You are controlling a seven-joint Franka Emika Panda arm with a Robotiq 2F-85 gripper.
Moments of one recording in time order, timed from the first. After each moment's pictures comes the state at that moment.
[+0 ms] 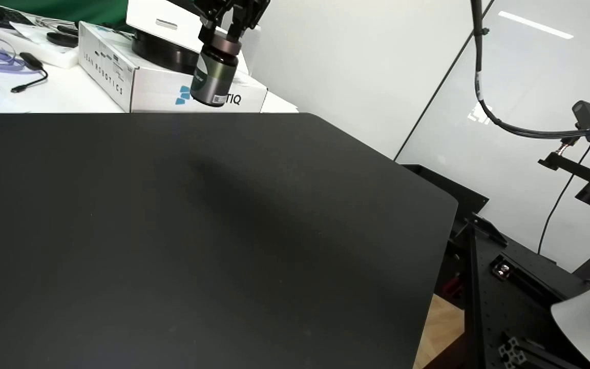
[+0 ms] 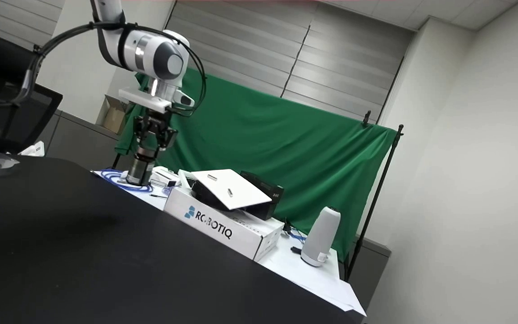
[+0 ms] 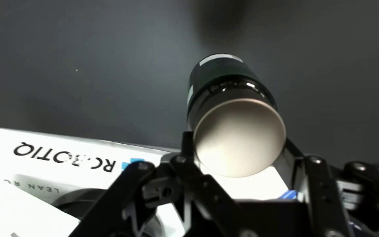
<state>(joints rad) 0.16 0.57 -0.02 -1.62 -0.03 2.42 0.10</state>
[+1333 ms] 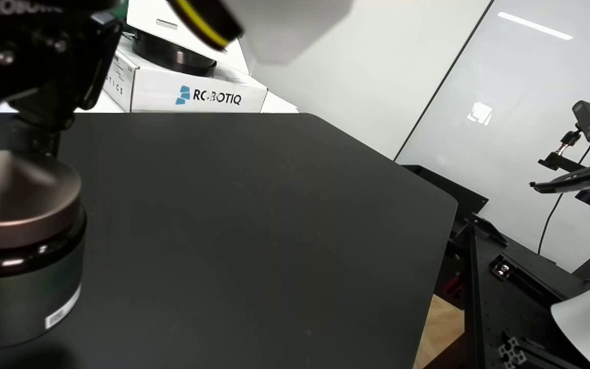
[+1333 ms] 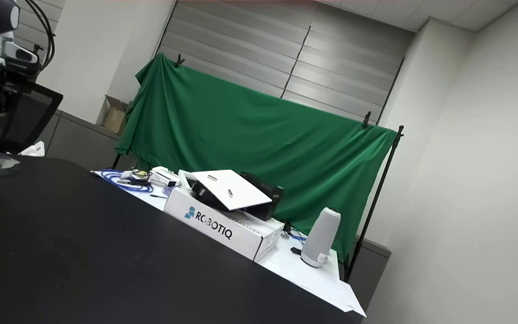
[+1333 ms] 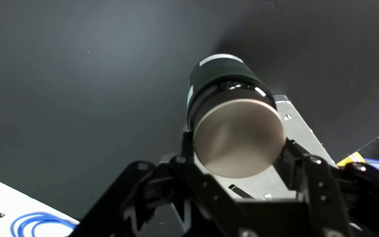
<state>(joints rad) 0.61 0.54 0.11 -1.84 -0.30 2.57 0.35</state>
